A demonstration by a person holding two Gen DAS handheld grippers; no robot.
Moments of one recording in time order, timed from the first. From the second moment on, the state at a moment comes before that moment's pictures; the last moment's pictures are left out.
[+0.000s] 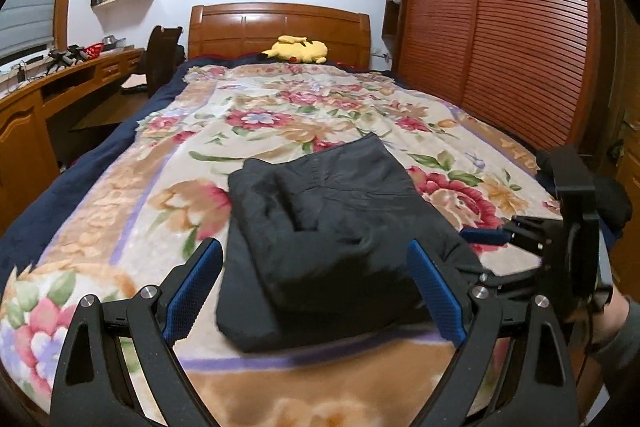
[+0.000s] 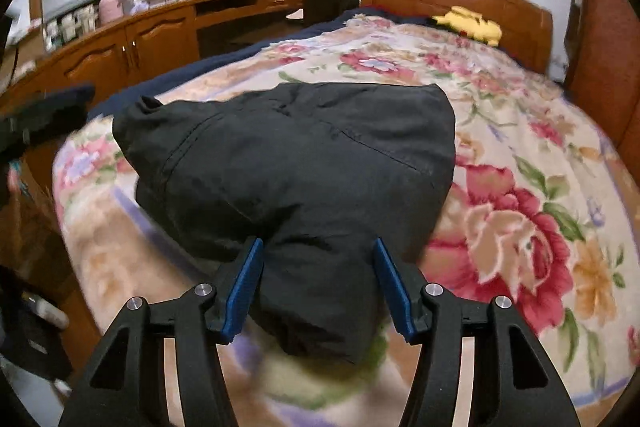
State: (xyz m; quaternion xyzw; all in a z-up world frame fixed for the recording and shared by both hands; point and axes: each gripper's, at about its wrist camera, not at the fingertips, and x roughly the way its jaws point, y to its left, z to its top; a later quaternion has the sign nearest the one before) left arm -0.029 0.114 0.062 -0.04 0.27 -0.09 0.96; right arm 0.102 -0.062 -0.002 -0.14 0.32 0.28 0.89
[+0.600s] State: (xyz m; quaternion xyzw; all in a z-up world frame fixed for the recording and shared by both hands) left arm -0.007 0.112 0.008 -0.04 0.34 -0.09 0.94; right arm 0.085 -0.116 -0.008 -0.08 0.30 0.27 0.91
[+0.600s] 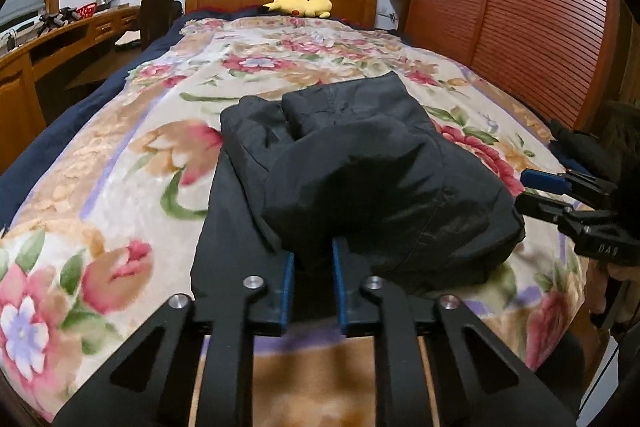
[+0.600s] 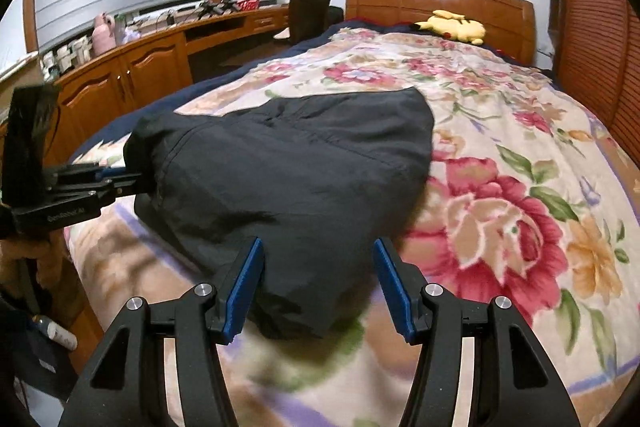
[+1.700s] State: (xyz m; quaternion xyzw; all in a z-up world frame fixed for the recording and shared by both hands) left arm 0.013 0.102 0.040 0.00 0.32 -0.03 0.95; right arm 0.152 -0.109 -0.001 -0.16 0.23 0.31 0.91
